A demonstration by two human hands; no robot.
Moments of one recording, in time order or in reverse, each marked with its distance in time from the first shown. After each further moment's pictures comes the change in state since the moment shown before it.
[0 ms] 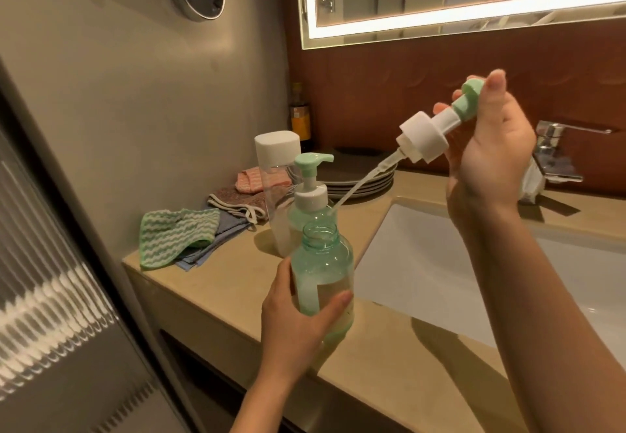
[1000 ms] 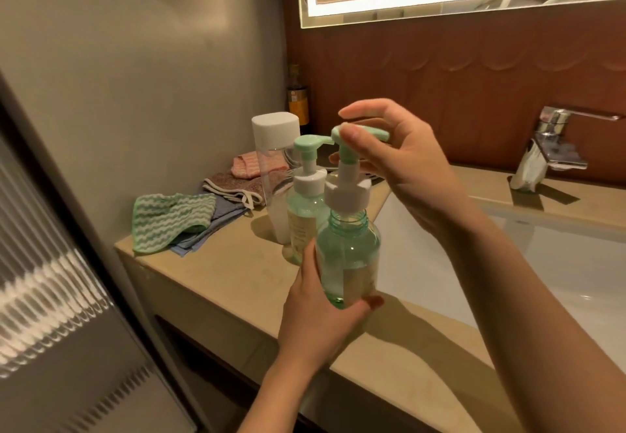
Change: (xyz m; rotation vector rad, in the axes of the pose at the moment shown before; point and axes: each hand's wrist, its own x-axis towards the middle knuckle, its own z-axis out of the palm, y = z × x) left_hand -0.001 -0.007 0.023 0.195 -0.147 -0.073; right_hand -0.030 0.015 0.022 -0.299 -0.731 0.087
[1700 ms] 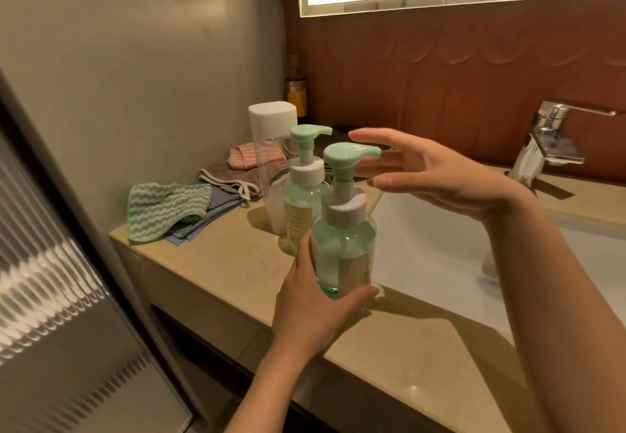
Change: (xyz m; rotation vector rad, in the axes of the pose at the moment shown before) left_hand -0.004 0.006 -0.003 0.041 -0.007 0.019; right_hand -0.002 0.018 -0.054 -0.066 -0.543 0.241
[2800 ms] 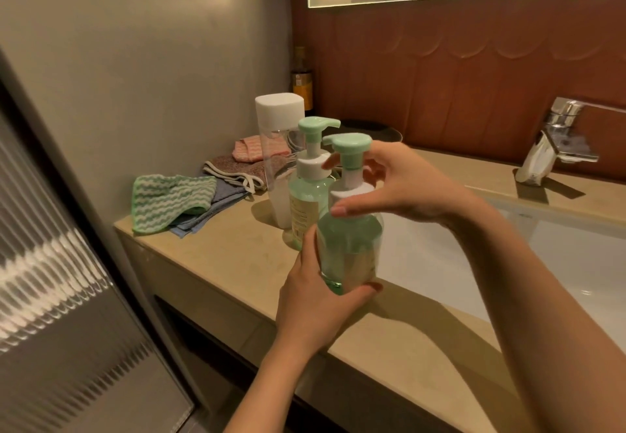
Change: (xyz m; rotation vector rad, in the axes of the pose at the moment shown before) left_hand 0.001 -0.004 0.000 0.017 0.012 -0.026; right_hand 0.022 -0.004 0.038 -0.317 0.099 -0.080
